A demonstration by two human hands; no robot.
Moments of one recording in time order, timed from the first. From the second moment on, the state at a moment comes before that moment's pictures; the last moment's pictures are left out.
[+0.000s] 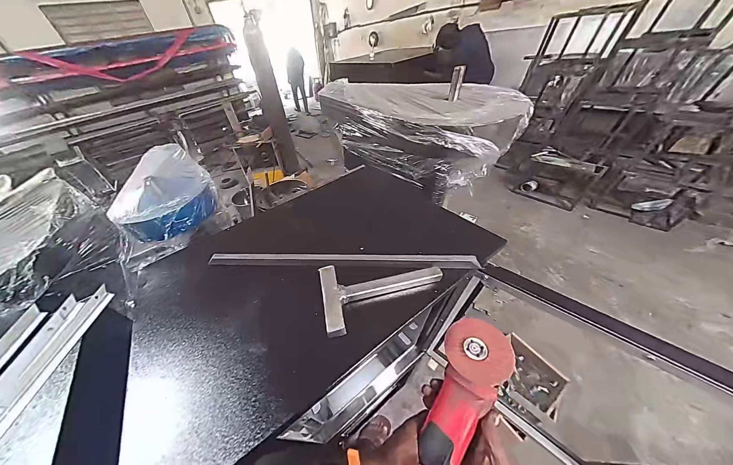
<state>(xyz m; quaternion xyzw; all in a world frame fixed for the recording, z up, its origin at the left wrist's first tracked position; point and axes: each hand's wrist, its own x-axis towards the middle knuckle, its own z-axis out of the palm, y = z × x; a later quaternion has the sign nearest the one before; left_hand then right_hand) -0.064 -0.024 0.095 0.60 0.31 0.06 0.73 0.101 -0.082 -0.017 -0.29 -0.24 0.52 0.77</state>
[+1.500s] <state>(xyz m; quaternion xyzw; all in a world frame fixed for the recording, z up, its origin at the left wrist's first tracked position) -0.047 -0.002 0.010 0.52 0.26 0.16 0.79 0.101 -0.027 0.017 -0.35 -0.15 0.51 0.77</state>
